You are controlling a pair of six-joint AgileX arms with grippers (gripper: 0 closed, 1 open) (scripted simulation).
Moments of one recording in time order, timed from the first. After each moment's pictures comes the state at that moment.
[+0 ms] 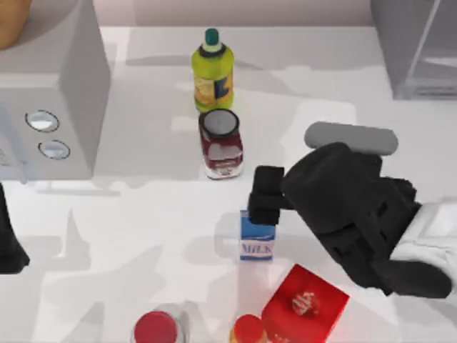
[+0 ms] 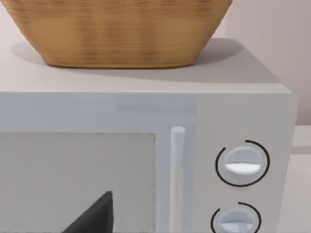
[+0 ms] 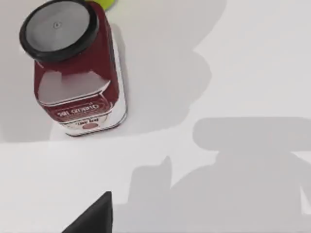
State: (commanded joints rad) left arm 0.00 0.00 0.00 0.00 0.00 0.00; right arm 0.91 1.50 0.80 -0.13 0.61 0.77
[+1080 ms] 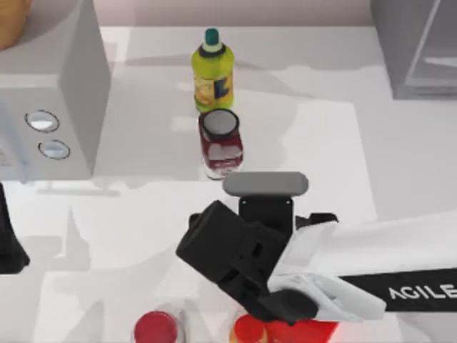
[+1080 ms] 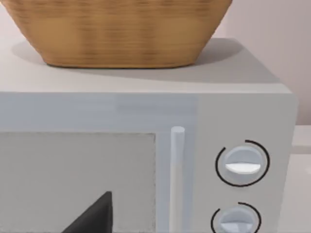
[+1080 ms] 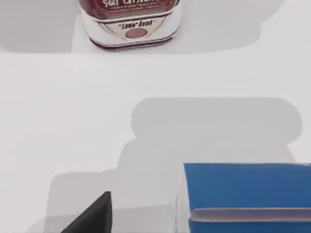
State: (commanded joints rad) left arm 0.00 0.00 0.00 0.00 0.00 0.00; right arm 1.05 1.89 1.00 -0.16 0.74 0.87
